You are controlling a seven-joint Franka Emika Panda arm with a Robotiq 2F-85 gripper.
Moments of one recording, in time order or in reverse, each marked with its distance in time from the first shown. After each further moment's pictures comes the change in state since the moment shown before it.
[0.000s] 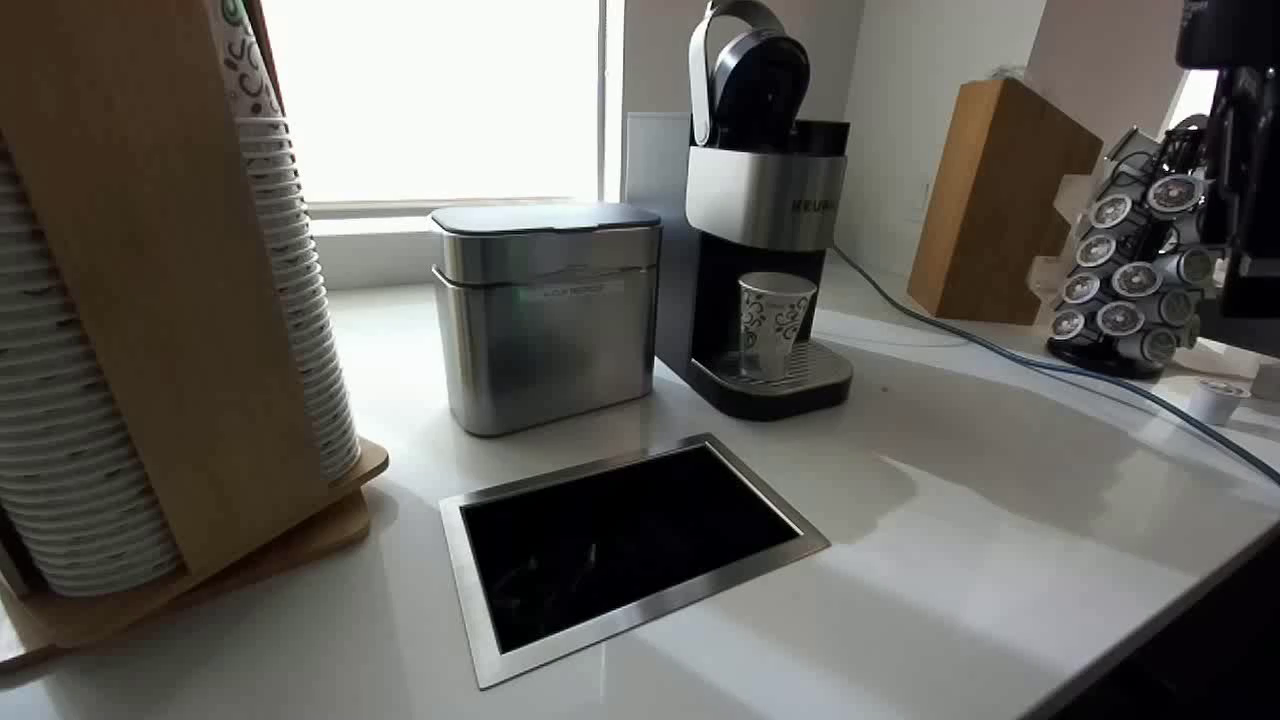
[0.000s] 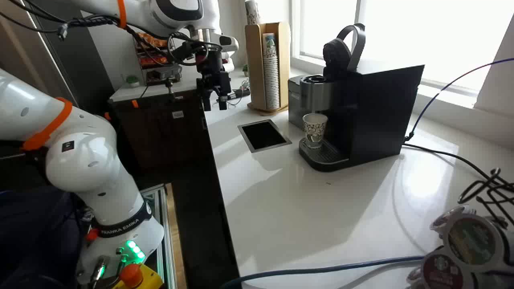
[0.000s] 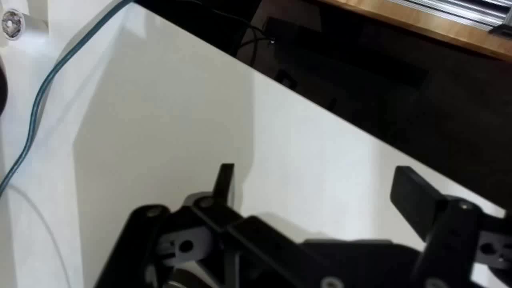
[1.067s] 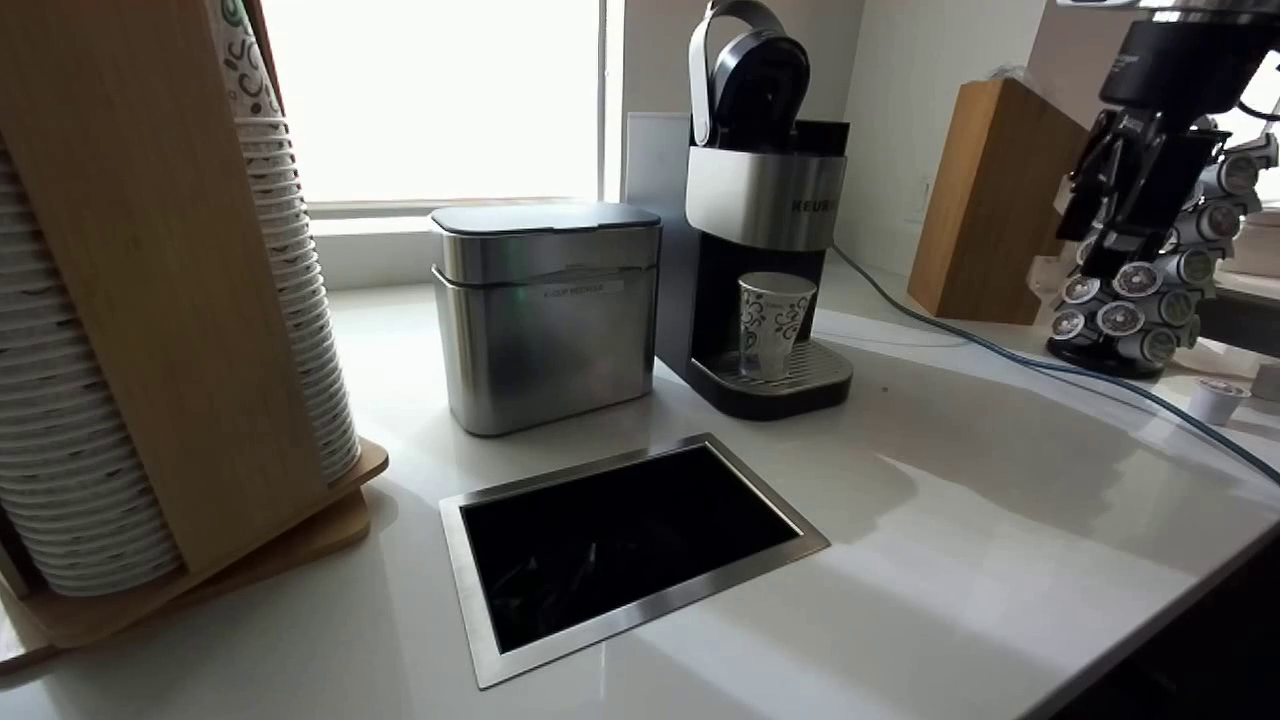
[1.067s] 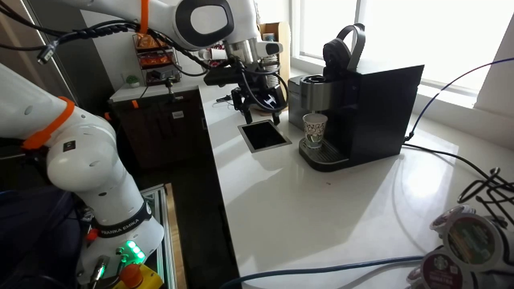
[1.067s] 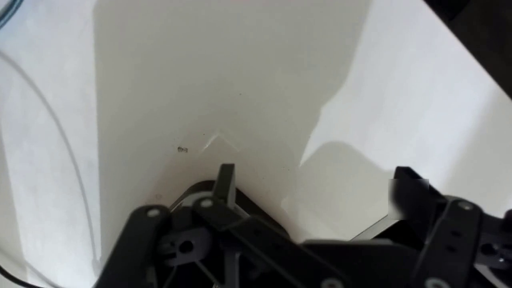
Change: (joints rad) arm 0.020 0.049 -0.446 -0.081 -0.074 0.477 -0.532
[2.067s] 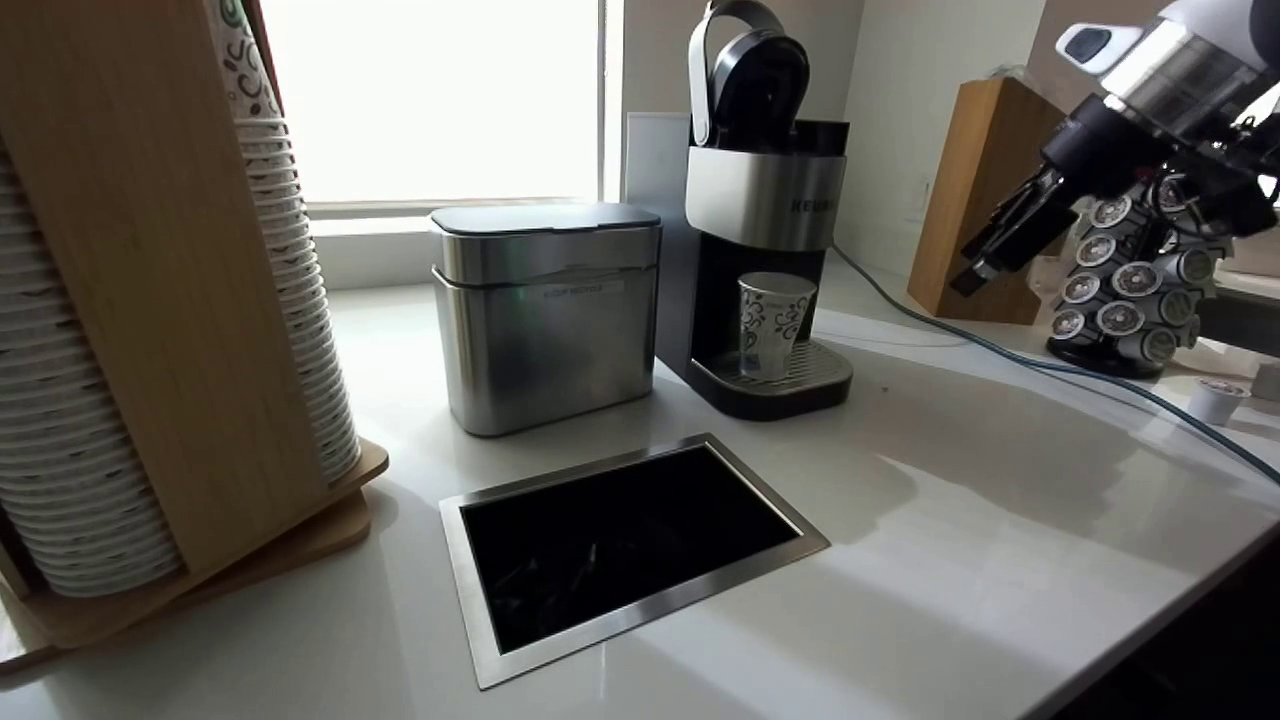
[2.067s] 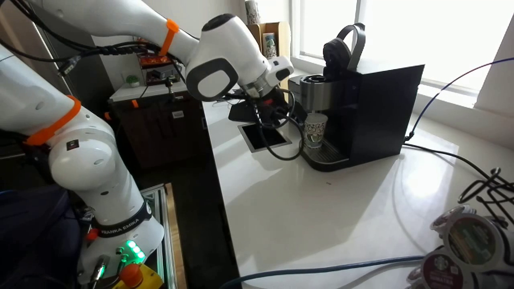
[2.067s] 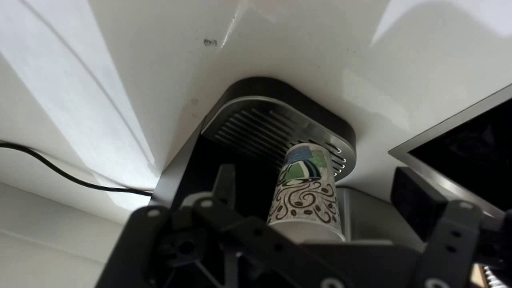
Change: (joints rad) arm 0.053 0.133 -0.117 -0.177 0.325 0.728 -0.163
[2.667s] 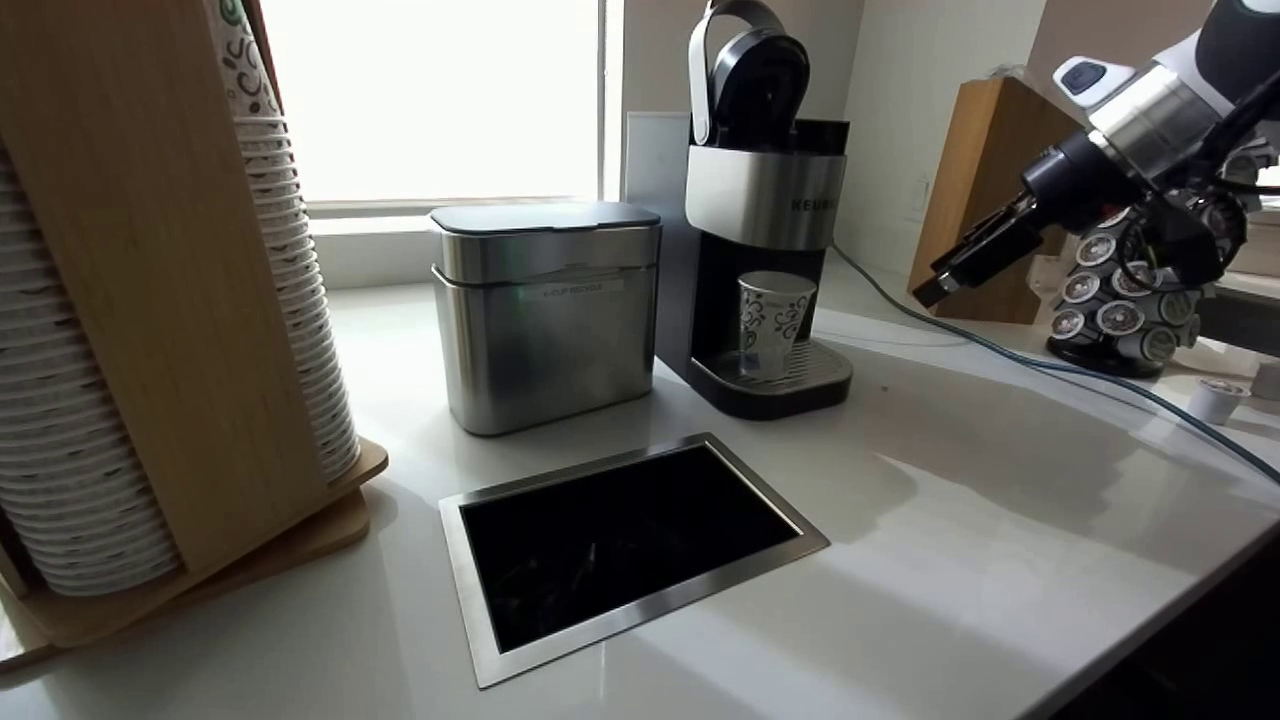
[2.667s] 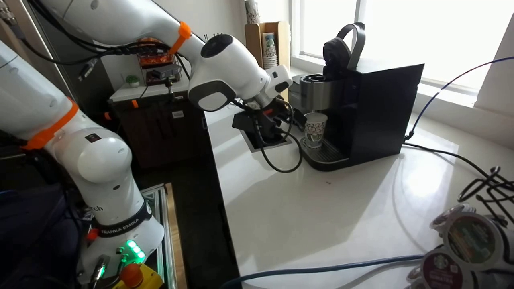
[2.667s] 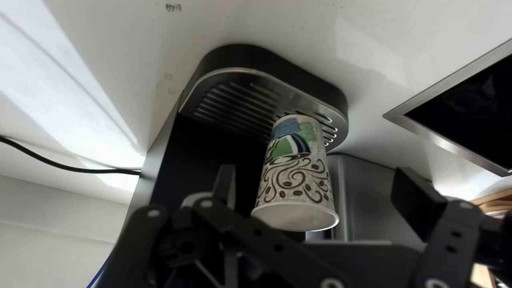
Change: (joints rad) arm 0.339 0.027 -0.268 -0.029 0.287 0.204 -0.200
